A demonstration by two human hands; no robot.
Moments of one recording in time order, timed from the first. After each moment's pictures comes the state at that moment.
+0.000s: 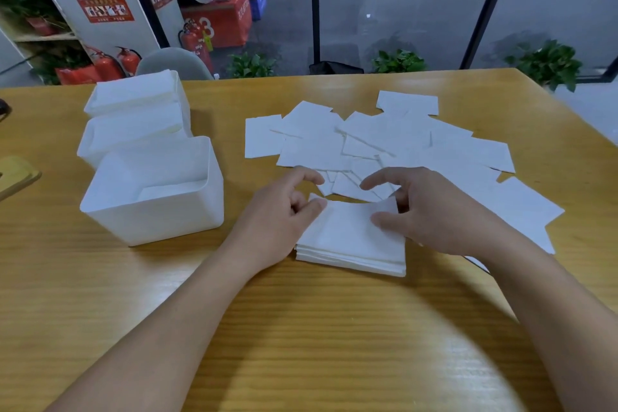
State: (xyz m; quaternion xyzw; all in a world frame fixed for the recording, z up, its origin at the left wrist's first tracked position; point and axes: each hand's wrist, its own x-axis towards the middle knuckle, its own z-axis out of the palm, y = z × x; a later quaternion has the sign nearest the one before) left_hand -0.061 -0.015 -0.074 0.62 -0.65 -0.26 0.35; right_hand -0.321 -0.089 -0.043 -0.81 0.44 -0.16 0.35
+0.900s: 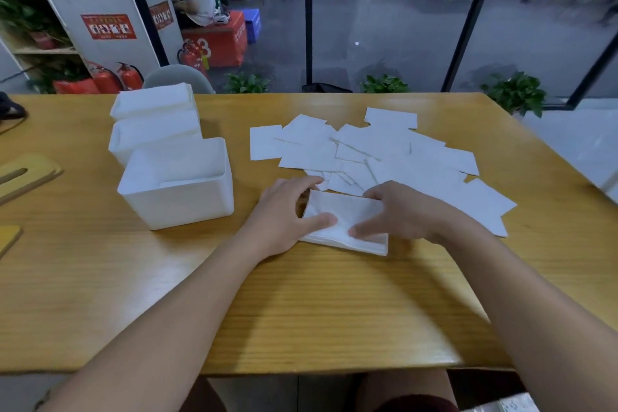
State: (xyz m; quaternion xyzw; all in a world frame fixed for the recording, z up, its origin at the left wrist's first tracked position) left_hand -0.063 0.003 -0.076 0.66 -0.66 -0.25 0.28; right_hand -0.306 -0.057 -0.029 -0.78 0.53 -0.05 0.34
